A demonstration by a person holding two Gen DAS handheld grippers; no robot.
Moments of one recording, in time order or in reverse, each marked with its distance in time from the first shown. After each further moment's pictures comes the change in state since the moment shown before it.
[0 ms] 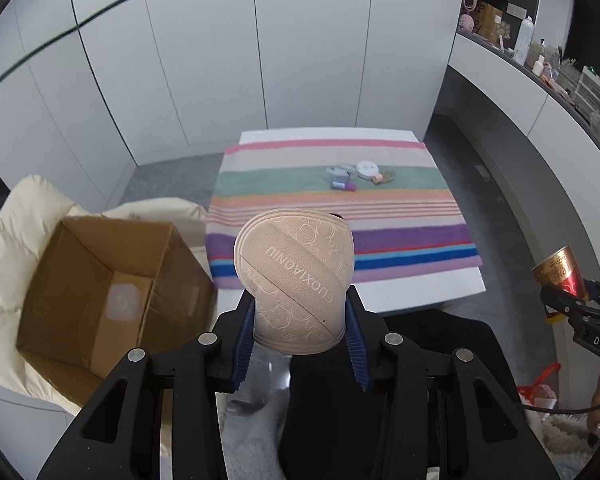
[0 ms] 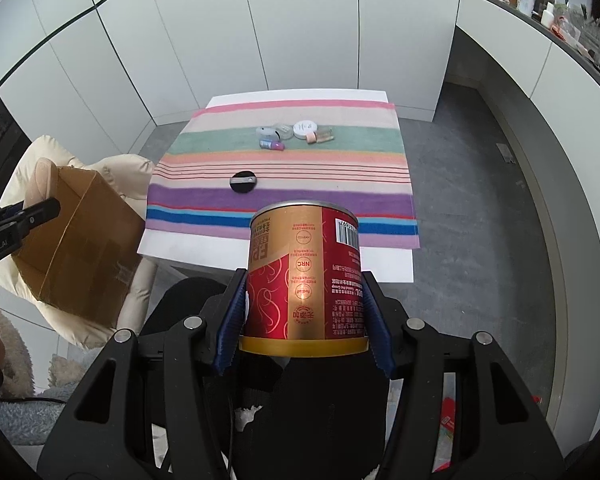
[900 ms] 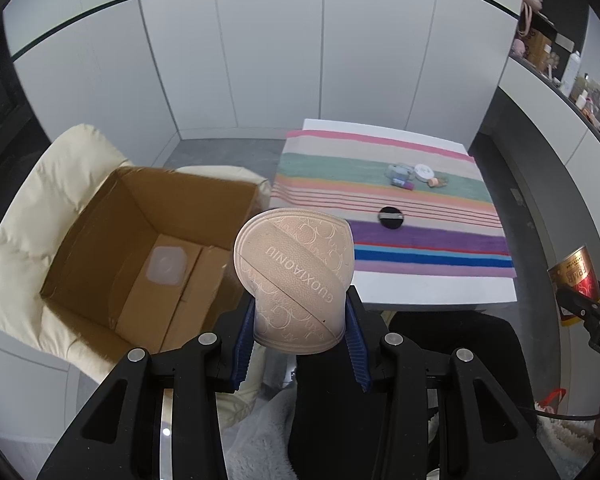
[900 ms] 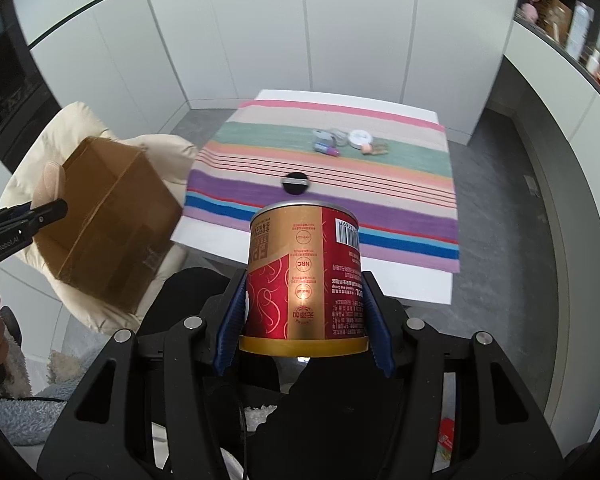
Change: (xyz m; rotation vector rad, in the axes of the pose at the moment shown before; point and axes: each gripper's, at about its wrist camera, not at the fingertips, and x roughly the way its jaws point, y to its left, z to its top) left arm -0.015 0.081 -0.042 -0.151 0.006 0.101; right arm 0.003 0.085 0.009 -0.151 -0.004 0.060
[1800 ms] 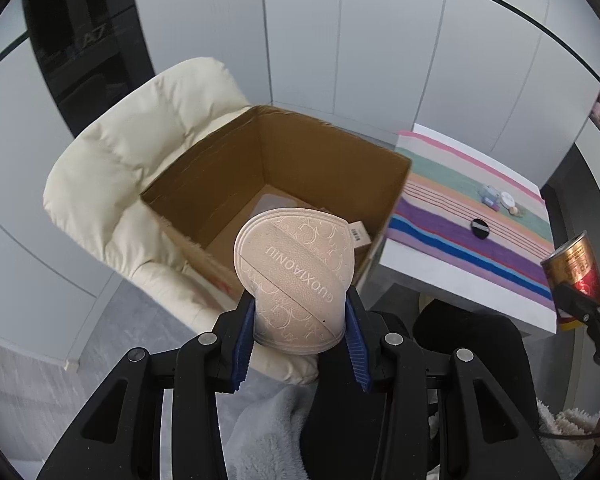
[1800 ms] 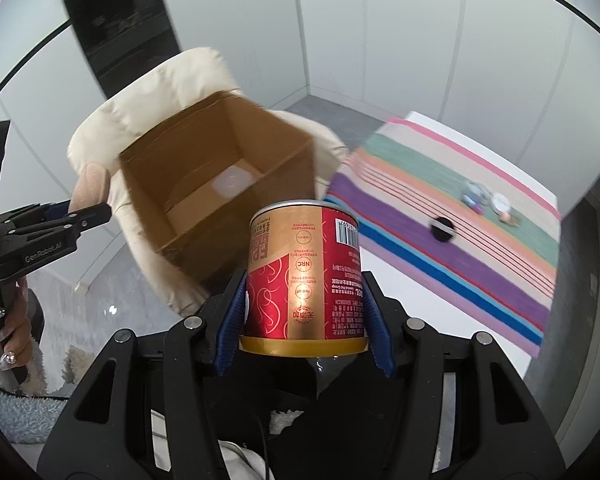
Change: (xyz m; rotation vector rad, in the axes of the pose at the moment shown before) left arm -0.038 0.138 -0.076 -0.274 0.010 0.171; right arm 0.015 0.178 0.011 -0.357 0.003 0.253
